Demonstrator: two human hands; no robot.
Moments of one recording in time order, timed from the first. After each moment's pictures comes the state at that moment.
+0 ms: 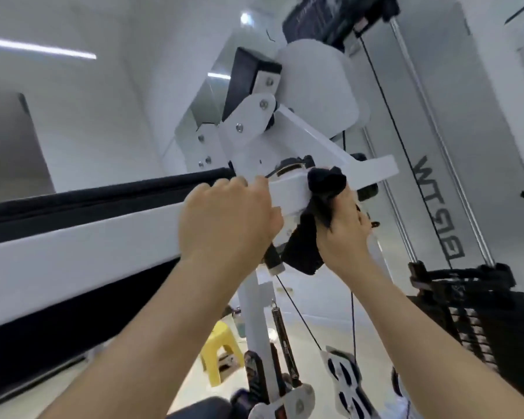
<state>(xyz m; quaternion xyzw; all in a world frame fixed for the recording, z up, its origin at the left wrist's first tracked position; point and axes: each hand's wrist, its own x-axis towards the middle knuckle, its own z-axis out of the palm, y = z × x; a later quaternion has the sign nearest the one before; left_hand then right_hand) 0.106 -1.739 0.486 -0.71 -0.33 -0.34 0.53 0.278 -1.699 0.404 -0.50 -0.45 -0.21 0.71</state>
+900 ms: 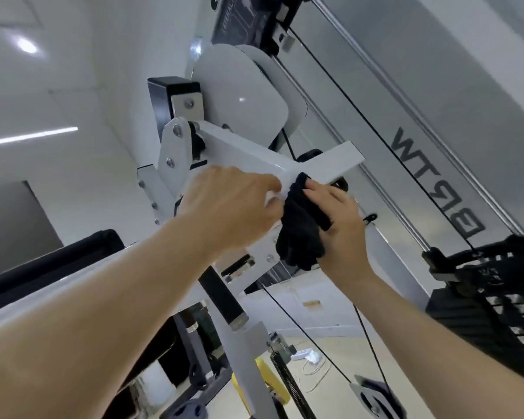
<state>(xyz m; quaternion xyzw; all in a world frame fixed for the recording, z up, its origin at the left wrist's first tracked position) 0.257 -1.684 0.524 -0.78 -0.22 -0.20 0.55 0.382 -1.647 0.388 -0.27 -0.39 -0.21 0.85</state>
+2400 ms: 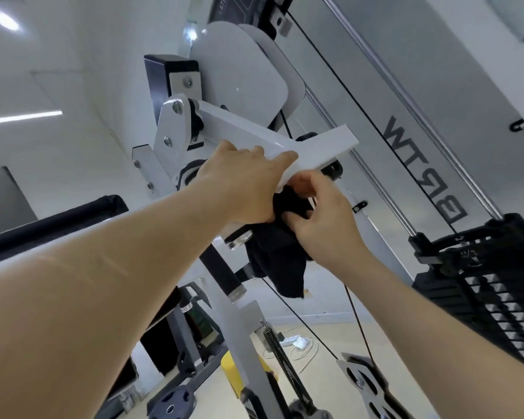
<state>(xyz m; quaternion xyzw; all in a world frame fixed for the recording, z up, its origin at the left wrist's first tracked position) 0.272 -1.669 0.523 -0.77 -0.20 -0.10 0.60 0.349 -1.683 0.384 -0.37 -0.44 -0.10 0.81</state>
